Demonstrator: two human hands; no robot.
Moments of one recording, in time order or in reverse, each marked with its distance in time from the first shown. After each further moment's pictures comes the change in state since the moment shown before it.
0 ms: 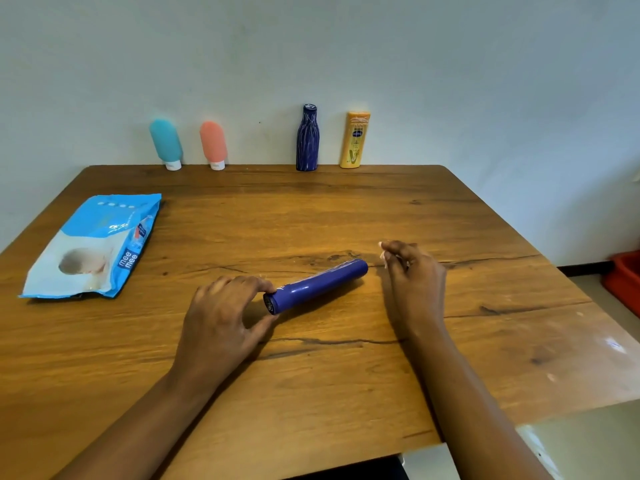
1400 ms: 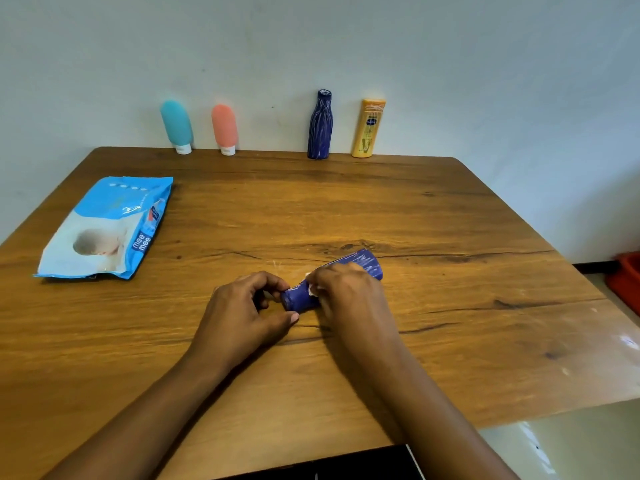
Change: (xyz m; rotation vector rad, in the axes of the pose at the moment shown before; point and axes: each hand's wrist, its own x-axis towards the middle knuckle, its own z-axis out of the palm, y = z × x) left_hand -0.004 0.004 -0.005 -0.380 -0.173 -0.394; right_hand -0.058 -0.083 0.041 -0.428 -0.414 -0.400
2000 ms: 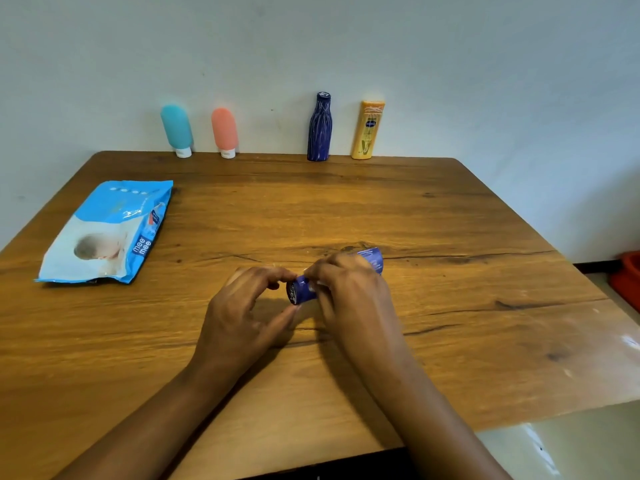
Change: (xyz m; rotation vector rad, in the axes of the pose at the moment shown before) left_hand -0.003 0.000 0.001 -0.002 0.227 0.473; right_hand -0.001 -0.011 -0.014 0.074 0.113 -0.009
